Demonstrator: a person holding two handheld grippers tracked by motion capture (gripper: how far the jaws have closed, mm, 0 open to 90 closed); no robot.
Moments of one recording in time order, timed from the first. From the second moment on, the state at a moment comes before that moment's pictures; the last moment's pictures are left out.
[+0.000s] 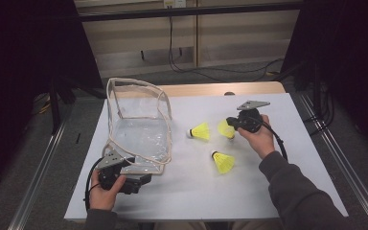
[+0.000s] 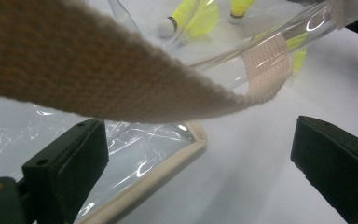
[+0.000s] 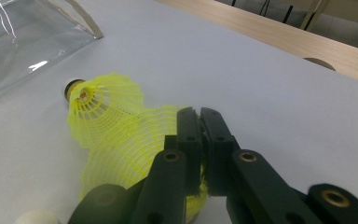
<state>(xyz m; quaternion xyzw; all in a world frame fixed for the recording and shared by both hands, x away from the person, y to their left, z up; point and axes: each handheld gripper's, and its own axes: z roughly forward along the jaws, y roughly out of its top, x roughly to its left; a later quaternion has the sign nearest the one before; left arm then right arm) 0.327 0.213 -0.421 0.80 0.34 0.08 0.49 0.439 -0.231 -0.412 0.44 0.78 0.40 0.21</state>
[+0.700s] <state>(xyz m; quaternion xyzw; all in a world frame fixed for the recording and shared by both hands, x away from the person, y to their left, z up) 0.327 0.213 -0.421 0.80 0.34 0.08 0.49 0.436 -0.263 -0.414 0.48 0.75 0.37 0.26</state>
